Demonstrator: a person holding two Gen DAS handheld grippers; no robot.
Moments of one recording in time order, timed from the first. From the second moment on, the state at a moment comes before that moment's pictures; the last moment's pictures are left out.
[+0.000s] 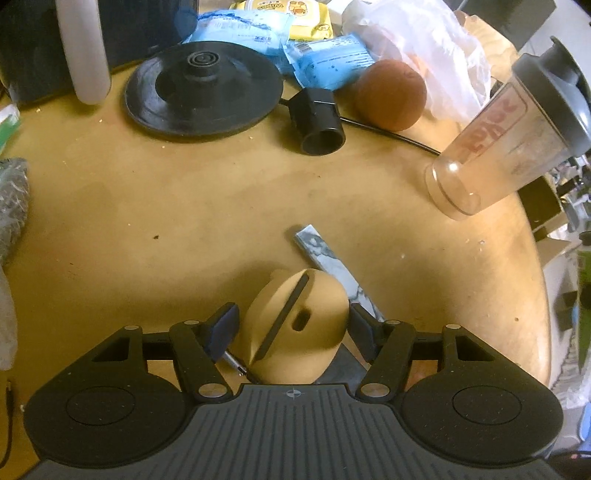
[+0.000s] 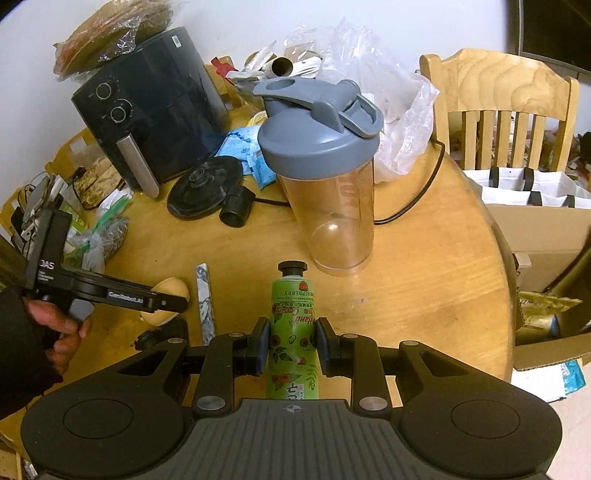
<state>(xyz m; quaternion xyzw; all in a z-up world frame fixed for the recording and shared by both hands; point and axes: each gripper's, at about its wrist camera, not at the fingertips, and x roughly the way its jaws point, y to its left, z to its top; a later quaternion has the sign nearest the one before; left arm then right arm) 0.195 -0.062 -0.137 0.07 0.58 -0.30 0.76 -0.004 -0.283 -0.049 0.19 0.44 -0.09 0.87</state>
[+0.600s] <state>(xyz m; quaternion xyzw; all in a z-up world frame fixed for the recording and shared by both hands) 0.170 -0.048 -0.102 0.06 0.54 -0.28 0.79 -0.004 -0.268 -0.040 0.18 0.43 -0.07 0.88</state>
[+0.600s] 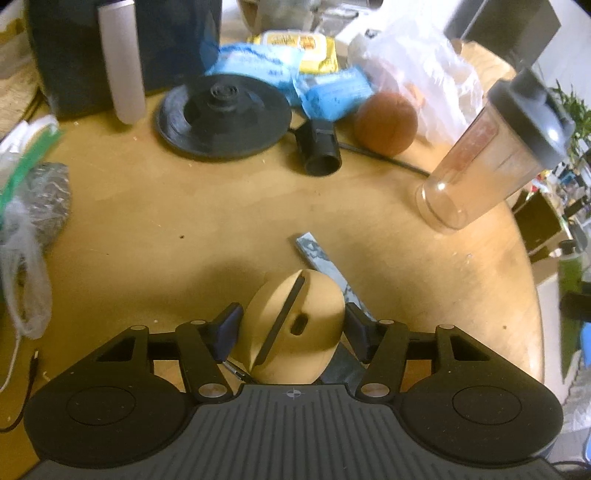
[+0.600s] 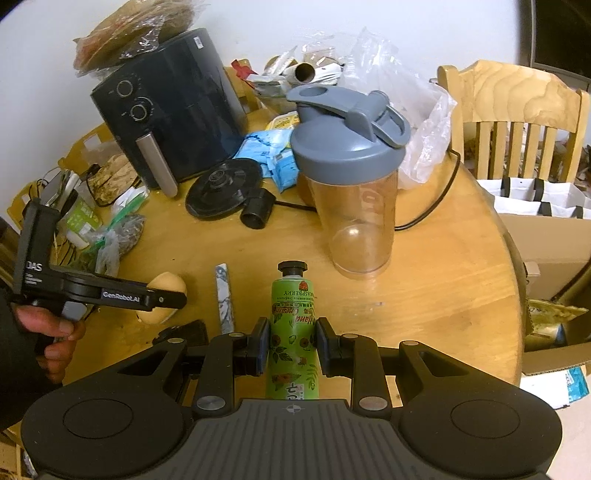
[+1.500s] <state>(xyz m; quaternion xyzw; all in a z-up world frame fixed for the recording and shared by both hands) 0.104 0.006 -0.017 0.03 0.46 -0.22 0.86 -0.005 -0.222 -0.014 0.16 0.41 -0.01 0.90</state>
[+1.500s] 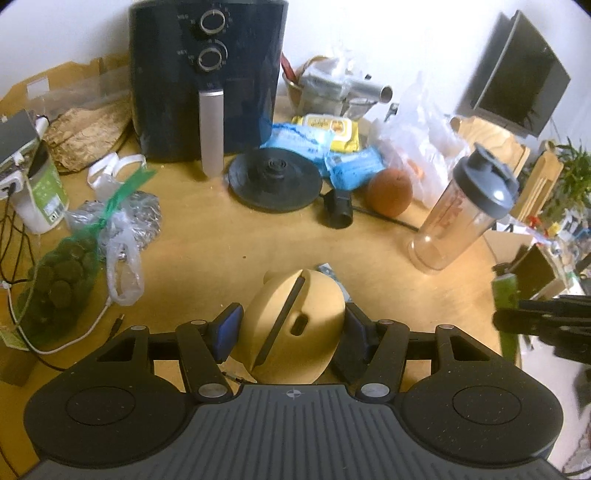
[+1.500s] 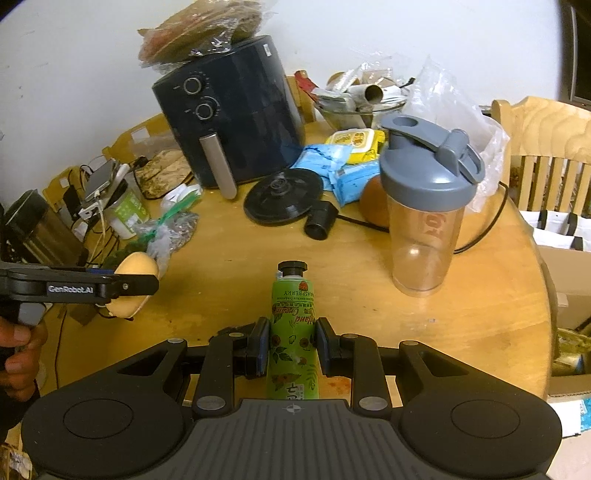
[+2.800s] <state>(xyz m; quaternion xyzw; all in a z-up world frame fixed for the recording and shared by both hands) -0.003 0.010 0.001 -0.03 0.50 -0.20 0.84 -0.028 -0.199 -0.010 0.14 0.42 0.07 0.89</state>
